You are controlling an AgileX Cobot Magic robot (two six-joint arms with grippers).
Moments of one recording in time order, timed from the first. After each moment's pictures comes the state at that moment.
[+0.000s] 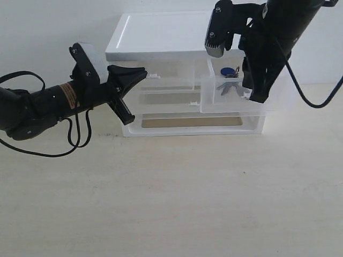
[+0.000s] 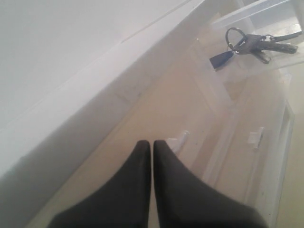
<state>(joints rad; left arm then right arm) -0.21 2.10 -1.14 0.84 -1.05 0.05 0.43 1.72 -1.54 -0.15 0.97 -0.83</state>
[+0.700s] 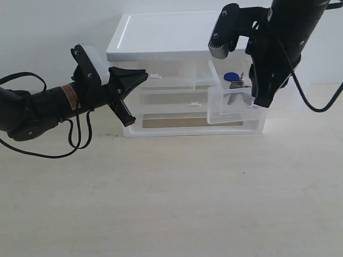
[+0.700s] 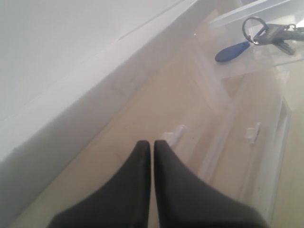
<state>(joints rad) -0.21 2.11 -1.14 0.84 -1.04 0.05 0.43 1.71 -1.54 -0.18 1.08 -0.72</state>
